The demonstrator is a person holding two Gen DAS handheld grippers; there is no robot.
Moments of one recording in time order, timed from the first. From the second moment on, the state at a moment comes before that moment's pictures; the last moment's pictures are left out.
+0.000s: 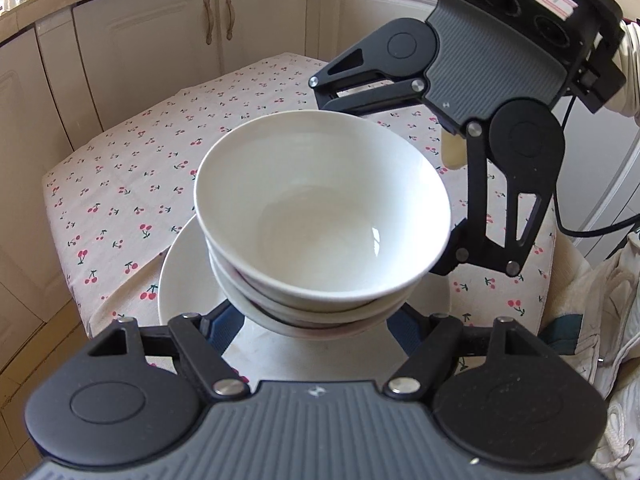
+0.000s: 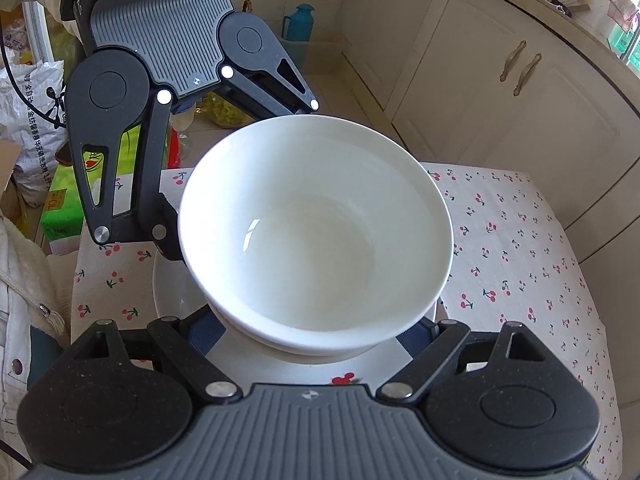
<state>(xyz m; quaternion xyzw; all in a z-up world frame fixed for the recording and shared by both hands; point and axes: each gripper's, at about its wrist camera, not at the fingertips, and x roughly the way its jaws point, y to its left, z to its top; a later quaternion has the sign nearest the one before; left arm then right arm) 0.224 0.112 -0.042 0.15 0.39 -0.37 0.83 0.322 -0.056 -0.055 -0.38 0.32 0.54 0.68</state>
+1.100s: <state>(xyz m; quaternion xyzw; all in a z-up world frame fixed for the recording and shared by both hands) 0.166 0.103 -0.019 0.16 0.31 -0.29 0.89 0.286 -0.078 -0.035 -0.36 0.29 0.51 0.72</state>
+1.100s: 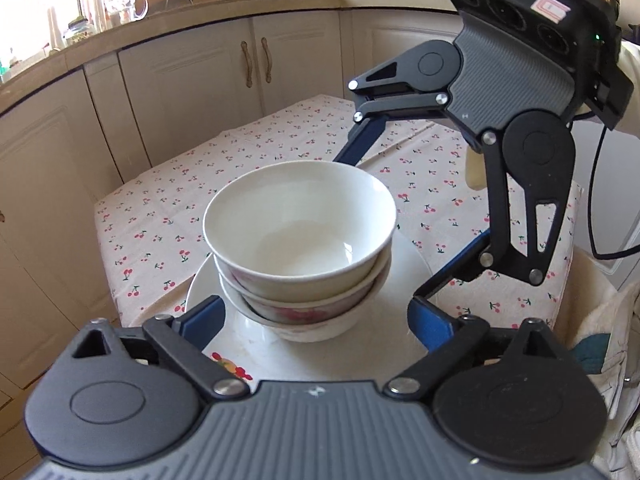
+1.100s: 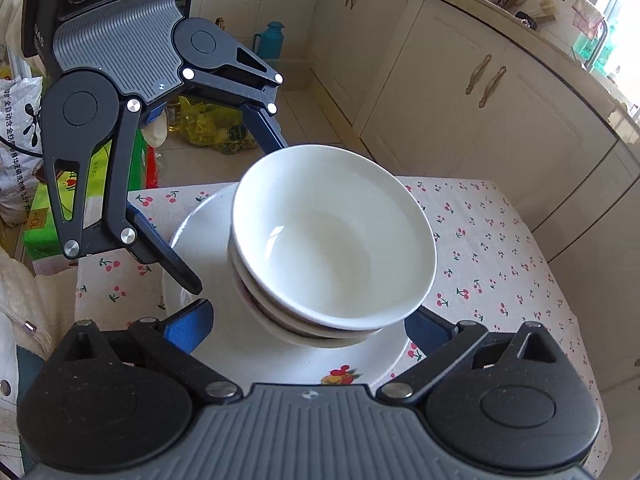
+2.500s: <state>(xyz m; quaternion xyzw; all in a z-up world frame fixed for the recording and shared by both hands) -0.006 0.034 0.039 -0.04 0.21 0.01 0.98 0.111 -0.181 0.020 -0.06 0.26 0.12 0.96</state>
